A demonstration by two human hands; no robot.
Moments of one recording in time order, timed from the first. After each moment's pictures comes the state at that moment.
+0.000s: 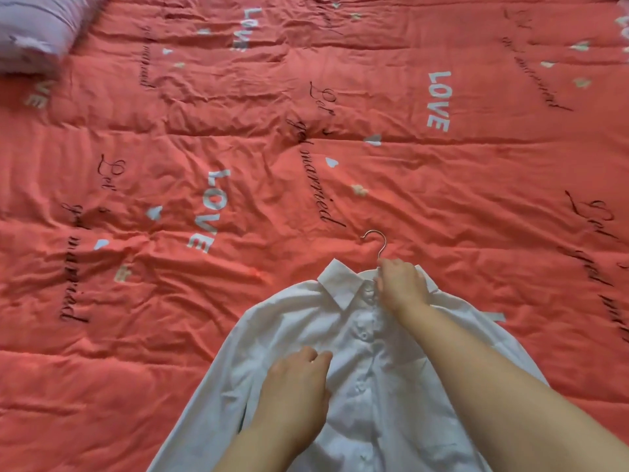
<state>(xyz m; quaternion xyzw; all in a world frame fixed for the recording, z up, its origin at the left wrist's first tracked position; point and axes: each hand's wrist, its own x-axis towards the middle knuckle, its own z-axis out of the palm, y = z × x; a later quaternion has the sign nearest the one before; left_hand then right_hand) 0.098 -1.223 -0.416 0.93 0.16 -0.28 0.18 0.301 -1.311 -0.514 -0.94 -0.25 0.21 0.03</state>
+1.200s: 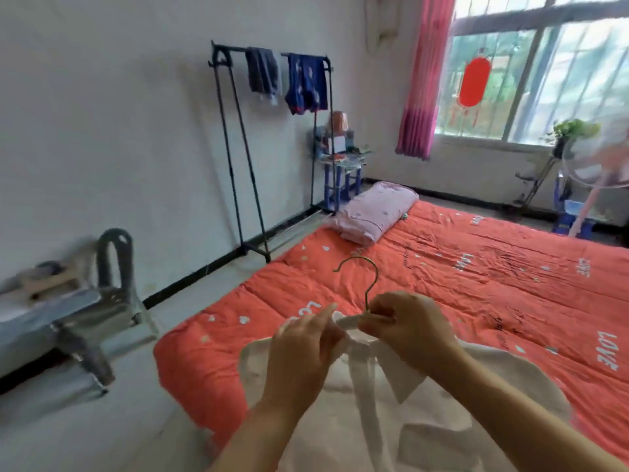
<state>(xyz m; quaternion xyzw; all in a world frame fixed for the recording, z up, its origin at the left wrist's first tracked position) -0.394 -1.132 -0.065 0.84 0.34 0.40 0.11 -0.233 -1.197 -0.006 -0.70 -0.63 0.03 0.35</state>
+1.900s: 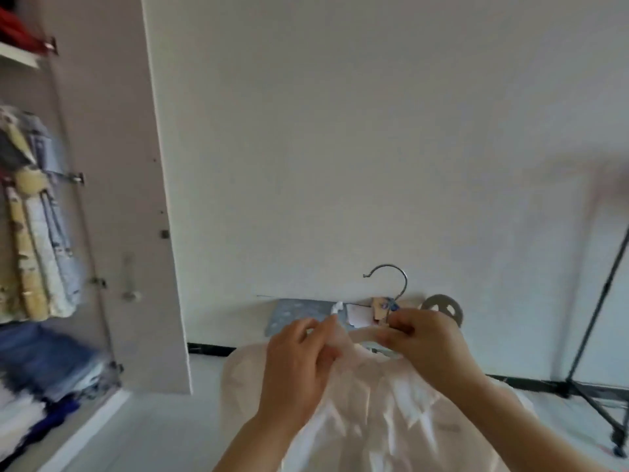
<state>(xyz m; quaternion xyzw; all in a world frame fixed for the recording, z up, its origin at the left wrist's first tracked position) -0.924 -1.093 0.001 0.57 0.63 0.45 -0.28 -0.757 -1.001 0.071 -0.32 -0.85 0.20 0.37</state>
